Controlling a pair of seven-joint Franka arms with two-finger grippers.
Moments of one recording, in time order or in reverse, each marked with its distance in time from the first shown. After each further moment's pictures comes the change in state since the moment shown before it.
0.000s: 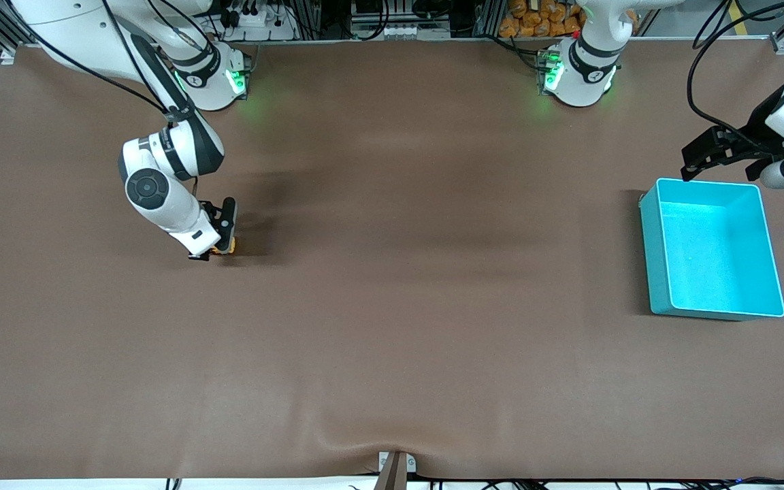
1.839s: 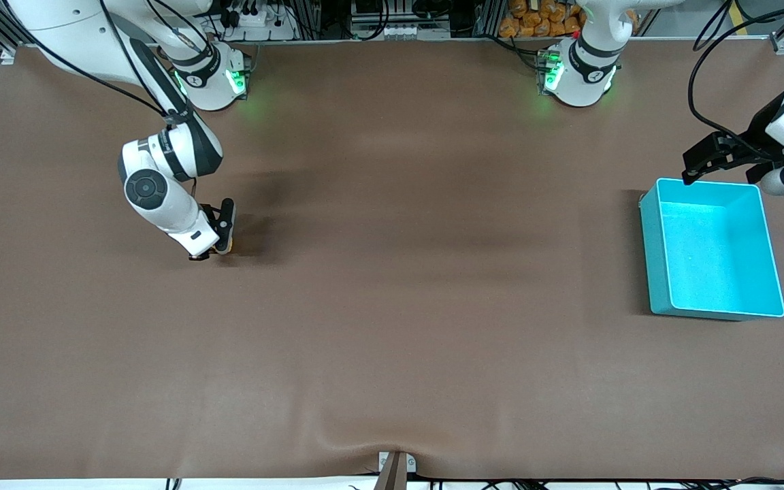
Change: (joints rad) left arm -0.001 0.013 0.001 -0.004 0.003 0.000 0.000; right arm -0.020 0.016 -0.001 -0.009 -0.017 0.038 -0.007
